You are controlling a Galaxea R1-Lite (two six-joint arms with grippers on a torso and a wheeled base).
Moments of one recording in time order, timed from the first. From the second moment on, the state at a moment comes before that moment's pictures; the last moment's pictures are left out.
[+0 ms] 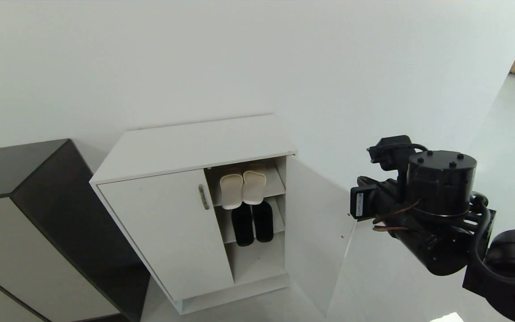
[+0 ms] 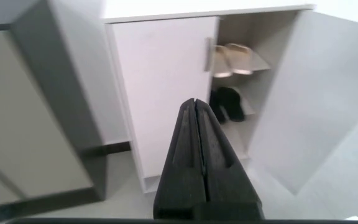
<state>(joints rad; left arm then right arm) 0.00 0.00 0.00 0.00 0.05 0.00 0.73 1.73 -0.79 -0.78 -0.60 0.04</state>
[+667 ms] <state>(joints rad) 0.00 0.00 0.00 -0.01 0.05 0.00 0.49 1.90 -1.09 -0.59 -0.44 0.17</state>
